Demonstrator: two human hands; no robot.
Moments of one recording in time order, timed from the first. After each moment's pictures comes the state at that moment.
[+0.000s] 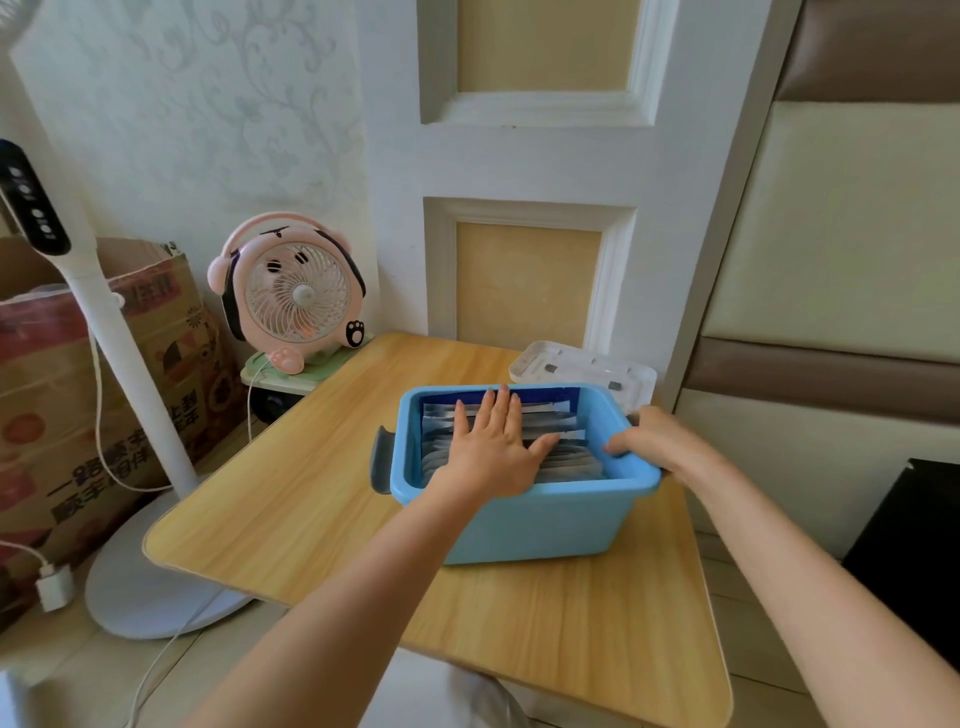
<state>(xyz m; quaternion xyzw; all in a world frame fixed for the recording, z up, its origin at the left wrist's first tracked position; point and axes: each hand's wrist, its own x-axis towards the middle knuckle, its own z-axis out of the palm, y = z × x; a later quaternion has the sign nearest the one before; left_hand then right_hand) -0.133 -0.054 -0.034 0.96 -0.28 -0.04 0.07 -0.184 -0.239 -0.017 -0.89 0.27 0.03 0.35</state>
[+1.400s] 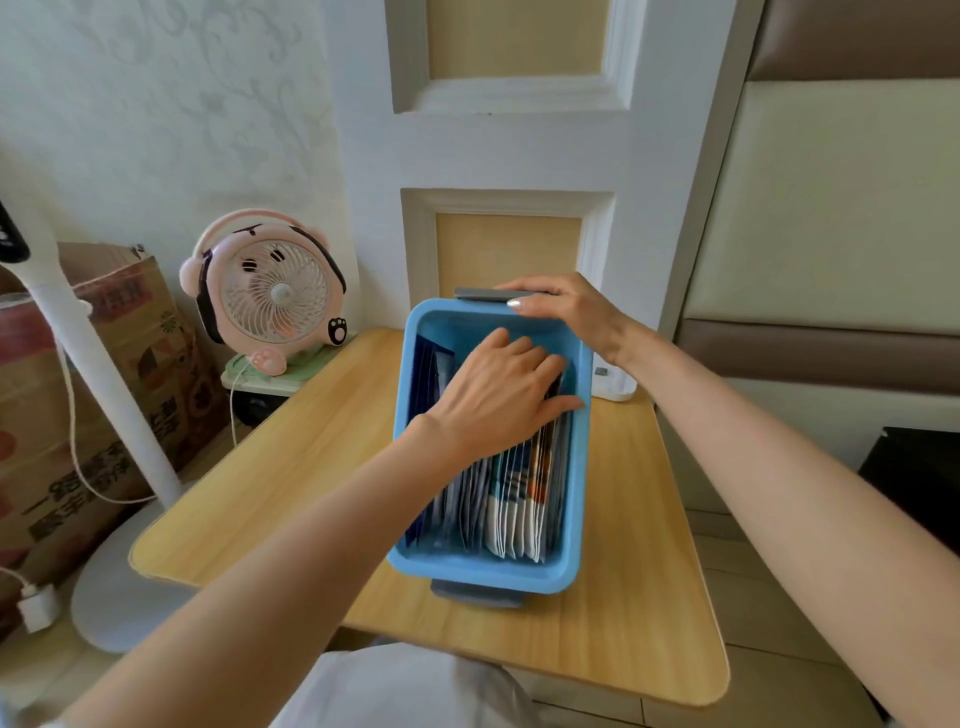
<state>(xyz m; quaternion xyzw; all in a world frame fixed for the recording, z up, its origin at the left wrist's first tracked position) -0.134 -0.048 0.017 0.80 -0.49 0.33 -0.03 -0.141 -0.193 0.068 -0.88 -0.14 -0.12 0.44</state>
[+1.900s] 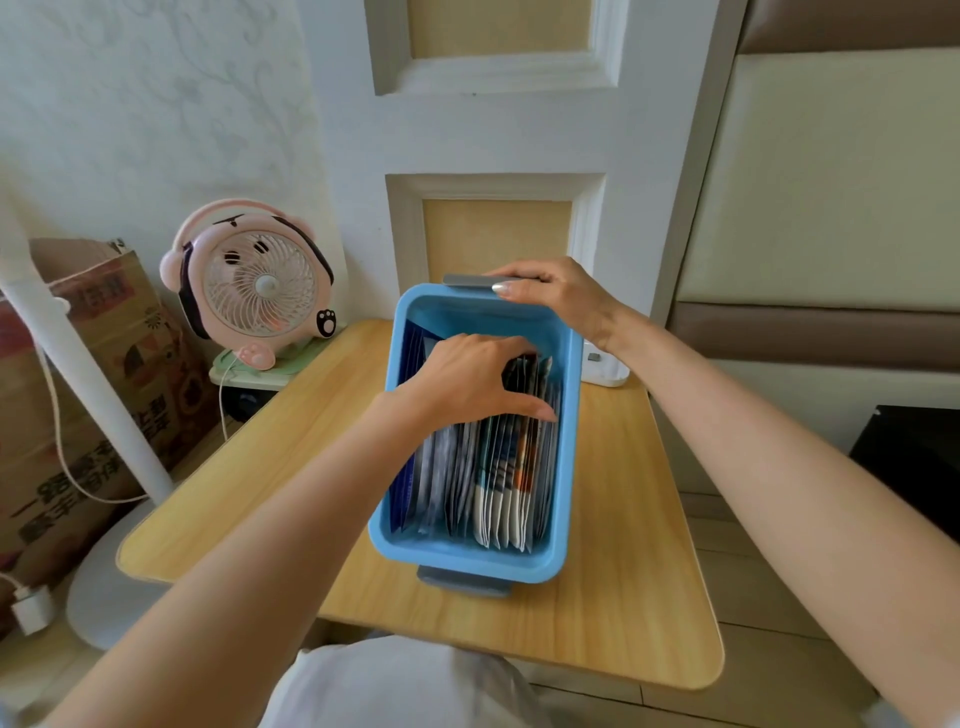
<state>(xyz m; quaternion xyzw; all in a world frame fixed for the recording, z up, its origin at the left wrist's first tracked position) -0.121 -0.041 0.027 0.86 -0.48 0.13 0.12 -0.135 -0.197 0.064 -0.87 -0.14 -0.13 0.45</state>
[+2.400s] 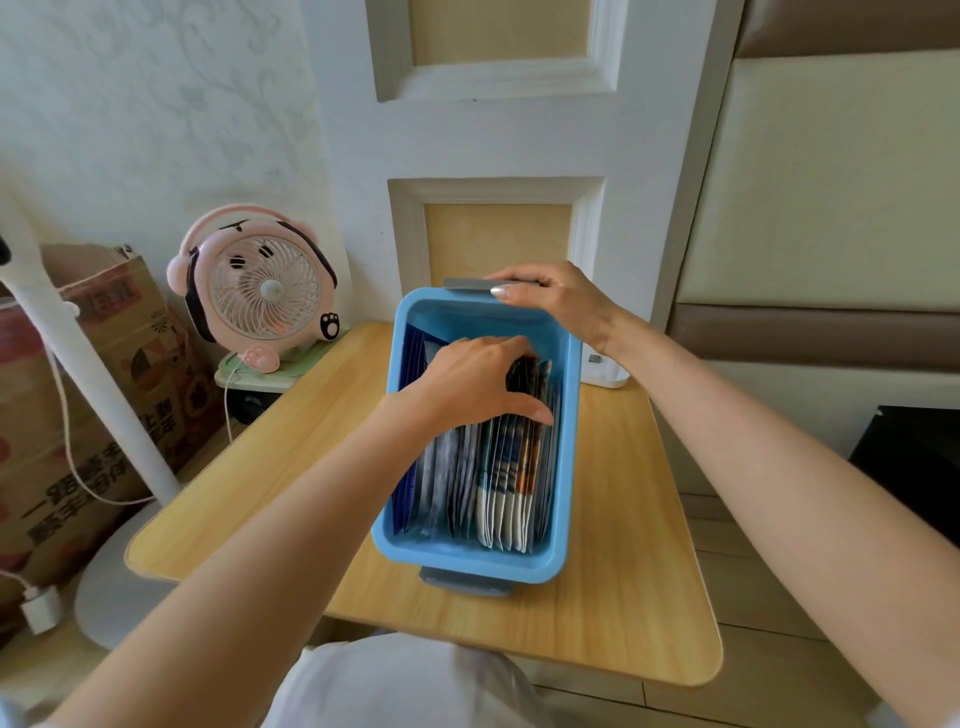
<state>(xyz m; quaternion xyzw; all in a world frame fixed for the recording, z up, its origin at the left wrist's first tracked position) -0.128 -0.043 0.029 0.88 -0.45 0.10 0.11 -0.137 -0.195 0.063 -0.88 -0.14 -0.14 0.44</state>
